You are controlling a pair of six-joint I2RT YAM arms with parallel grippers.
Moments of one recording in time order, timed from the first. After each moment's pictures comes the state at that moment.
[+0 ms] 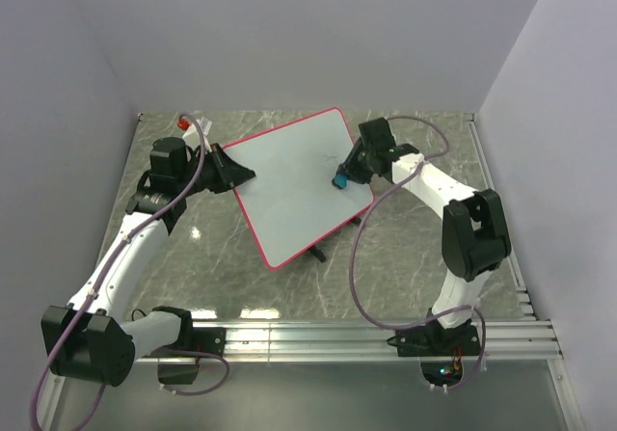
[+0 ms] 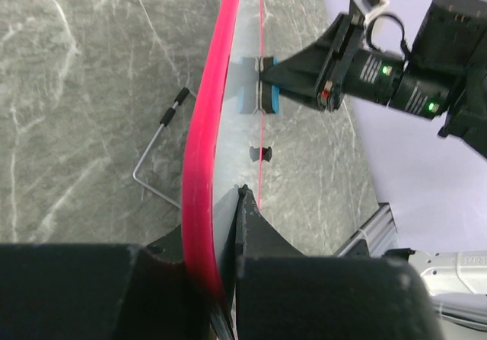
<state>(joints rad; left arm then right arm) -0.18 1.13 0.96 -0.24 0.52 -0.57 0.39 1.76 1.30 -0.39 -0.04 0.91</state>
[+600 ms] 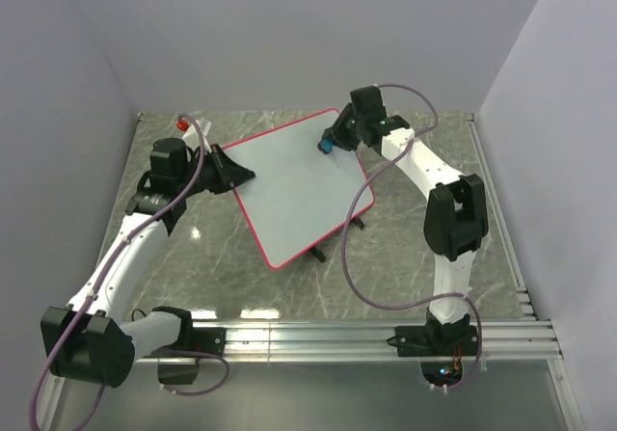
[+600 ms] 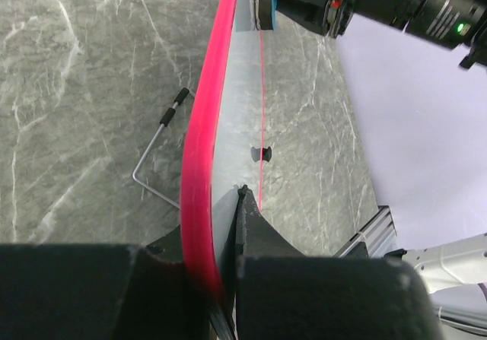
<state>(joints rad) -0.19 1.13 0.96 -0.24 0.51 -0.58 0.39 2.01 1.78 -0.48 -0.08 0.90</state>
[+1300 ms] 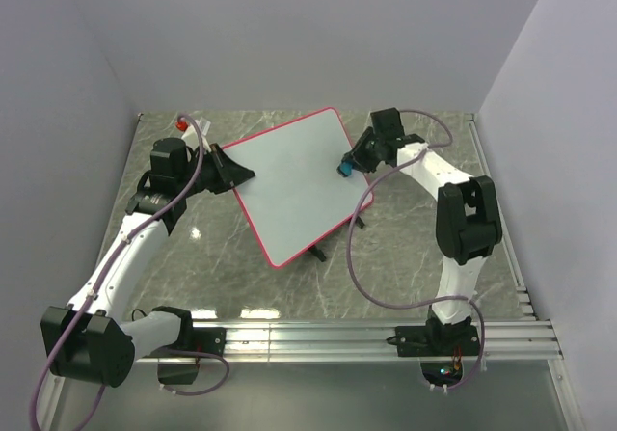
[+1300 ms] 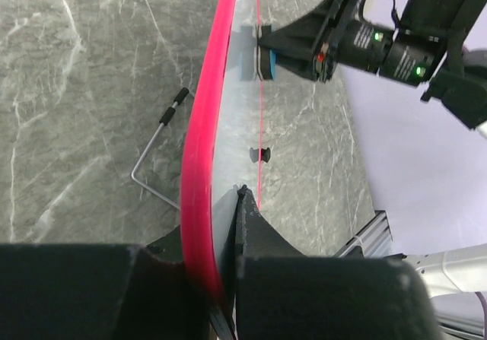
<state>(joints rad) -0.19 1.13 0.96 -0.24 0.50 -0.60 0.29 1.90 1.42 -0.36 -0.15 0.90</state>
